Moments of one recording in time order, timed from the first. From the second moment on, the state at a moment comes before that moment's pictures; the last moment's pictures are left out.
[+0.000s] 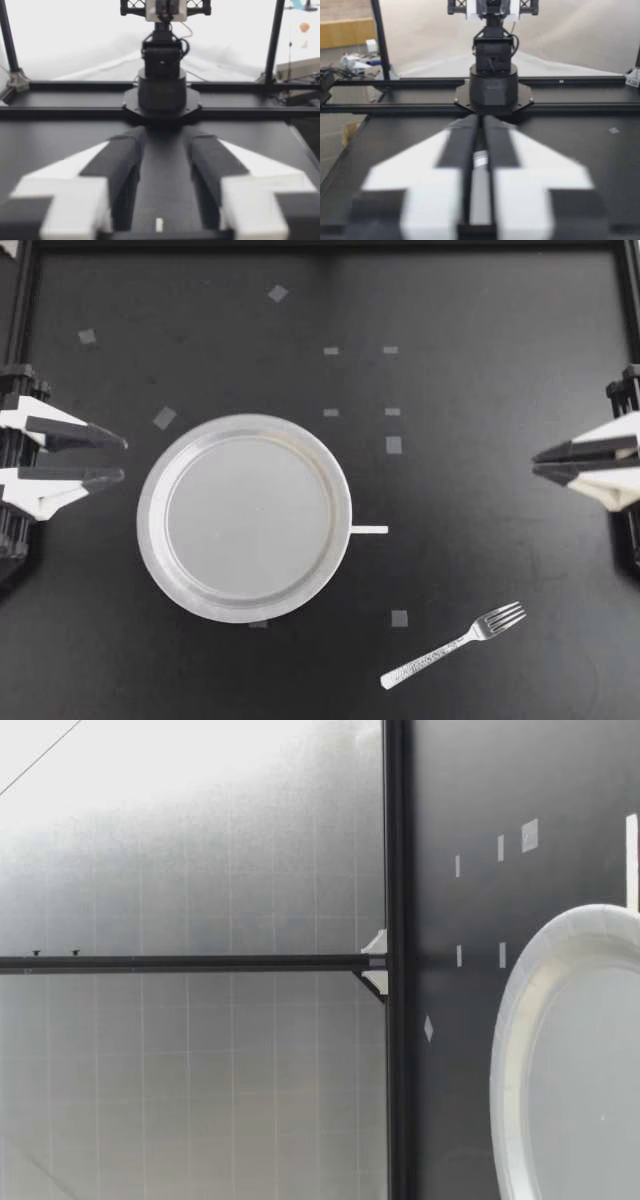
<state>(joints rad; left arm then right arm) -0.01 -0.96 1.19 -0.01 -0.28 -0.02 0.01 -0.97 1.18 0.00 -0.28 0.00</state>
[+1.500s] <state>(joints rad) -0.01 -0.82 1.10 -0.12 -0.13 -0.17 0.38 -0.12 0.89 0.07 0.31 0.04</state>
